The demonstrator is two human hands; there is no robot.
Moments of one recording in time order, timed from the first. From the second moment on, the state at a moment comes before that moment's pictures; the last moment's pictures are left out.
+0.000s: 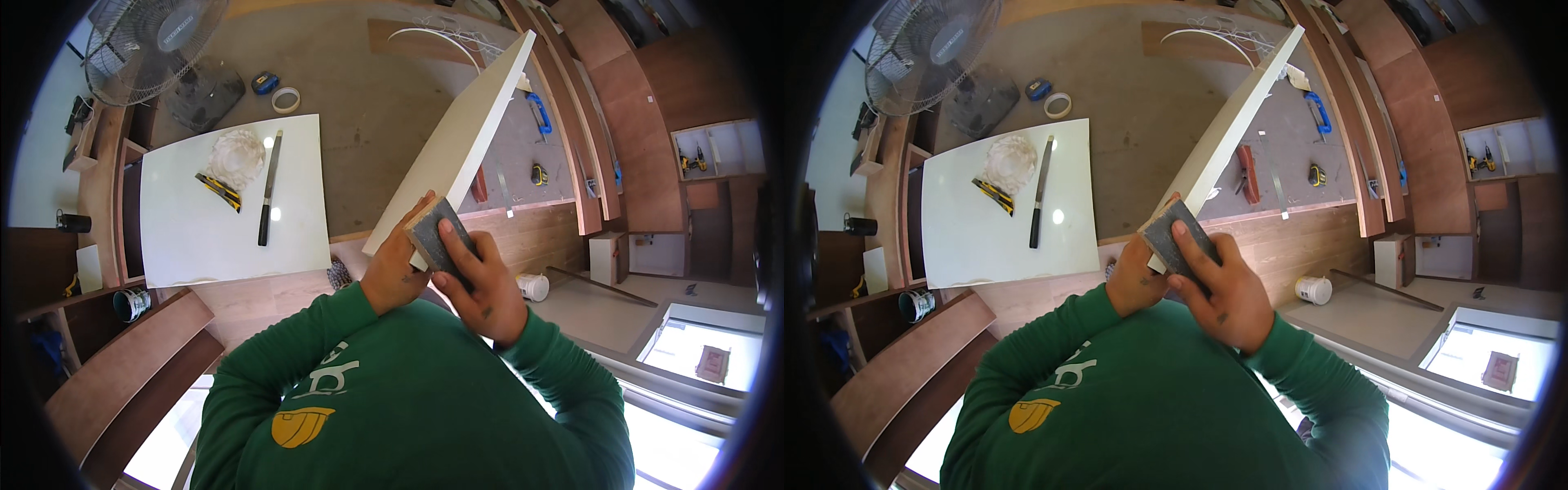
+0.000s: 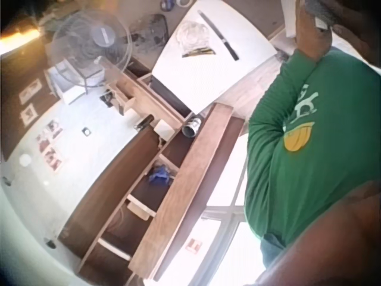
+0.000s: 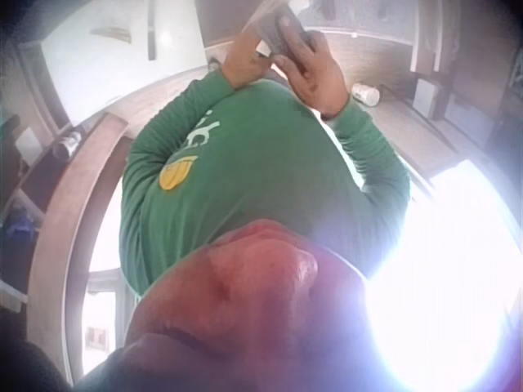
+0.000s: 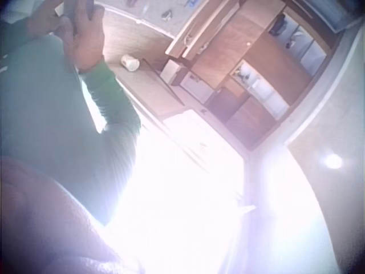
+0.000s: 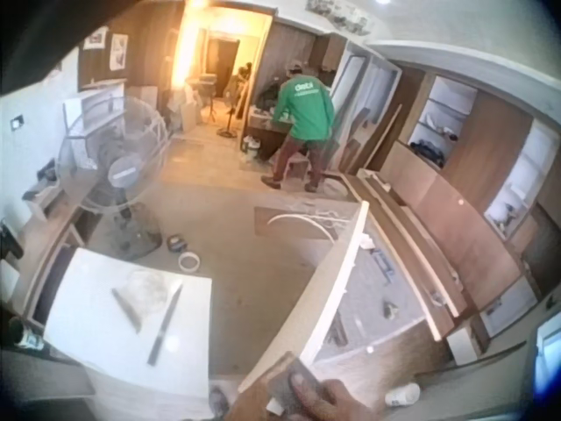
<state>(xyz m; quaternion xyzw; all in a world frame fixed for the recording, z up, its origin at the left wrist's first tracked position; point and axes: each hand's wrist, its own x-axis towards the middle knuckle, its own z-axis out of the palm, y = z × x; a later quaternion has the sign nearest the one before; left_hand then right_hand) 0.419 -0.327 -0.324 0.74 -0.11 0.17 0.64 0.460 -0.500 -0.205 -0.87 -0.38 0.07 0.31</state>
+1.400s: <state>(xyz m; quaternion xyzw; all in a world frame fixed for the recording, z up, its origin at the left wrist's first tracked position) 0.403 -0.285 -0.268 0.89 -0.22 0.27 0.30 0.542 -0.489 -0.212 -0.91 -0.25 0.02 0.32</state>
